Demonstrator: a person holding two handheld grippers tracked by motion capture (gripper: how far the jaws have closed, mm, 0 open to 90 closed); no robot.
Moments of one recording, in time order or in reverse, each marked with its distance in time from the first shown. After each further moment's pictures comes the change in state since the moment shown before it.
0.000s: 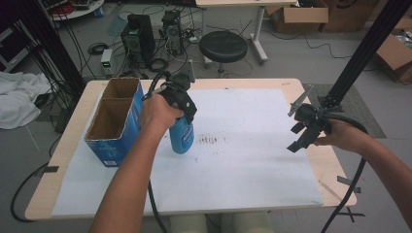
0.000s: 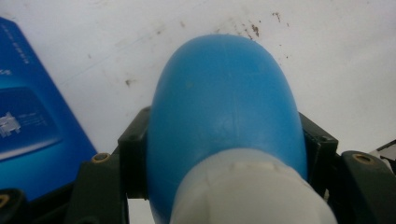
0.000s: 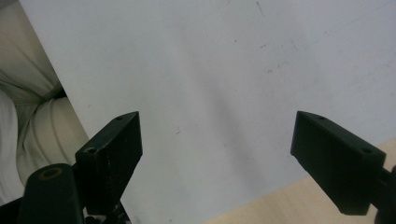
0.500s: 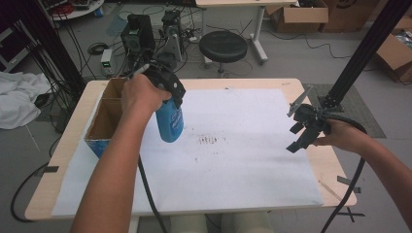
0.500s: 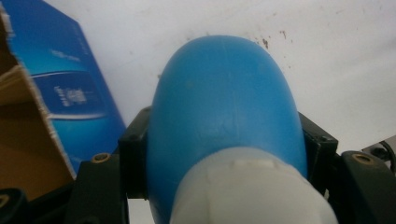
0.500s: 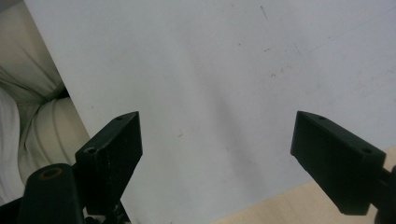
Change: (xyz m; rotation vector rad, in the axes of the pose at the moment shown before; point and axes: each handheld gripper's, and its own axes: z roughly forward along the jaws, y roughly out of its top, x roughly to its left) left arm 0.016 -0.007 -0.066 -0.048 0.038 -0.083; right arm 0.001 0.001 0.001 -0.003 0.007 -0.010
